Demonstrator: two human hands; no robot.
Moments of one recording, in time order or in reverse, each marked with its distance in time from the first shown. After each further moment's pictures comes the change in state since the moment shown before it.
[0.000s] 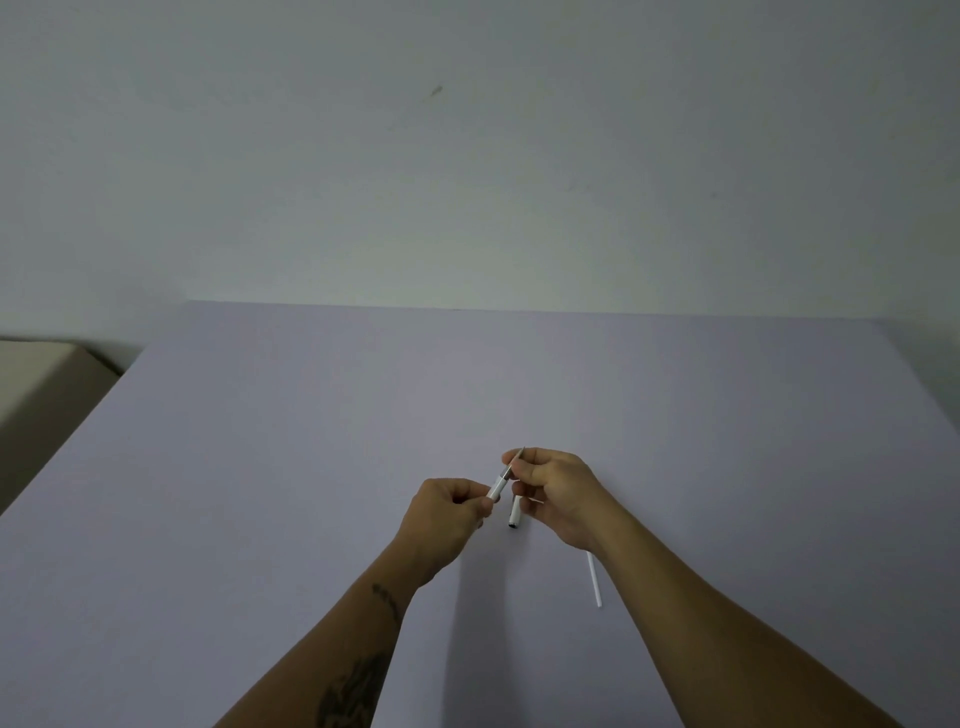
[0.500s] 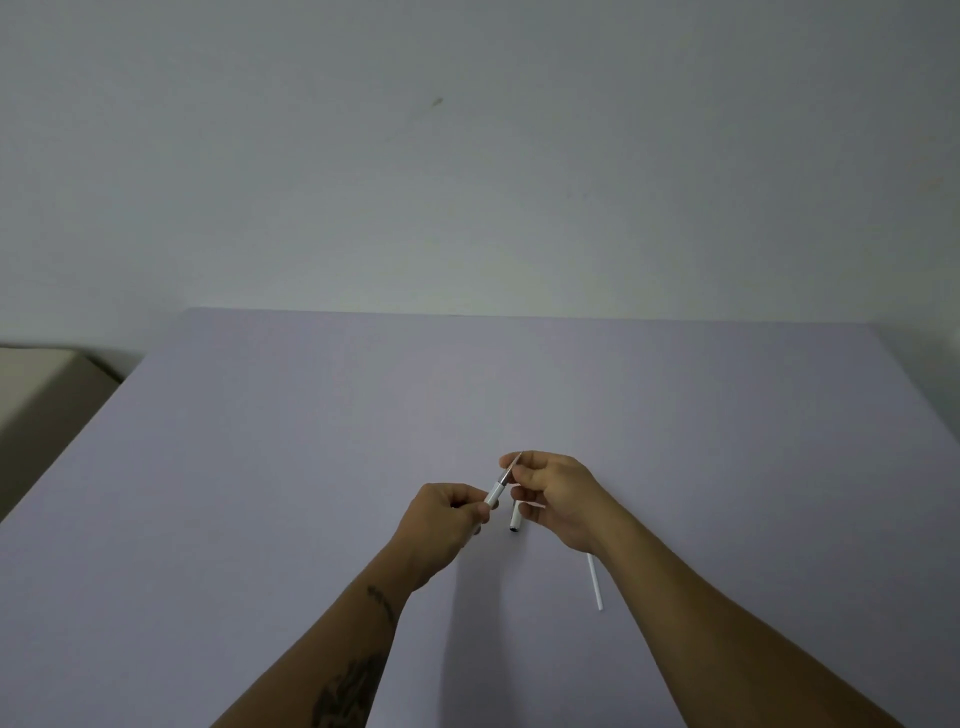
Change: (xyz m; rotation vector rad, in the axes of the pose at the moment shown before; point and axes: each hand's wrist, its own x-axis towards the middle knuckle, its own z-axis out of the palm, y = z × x) left_hand -0.003 -0.001 -0.007 0.007 -0.036 0.010; right_hand -0.008 -0.004 0.003 -0.049 -0.034 0.004
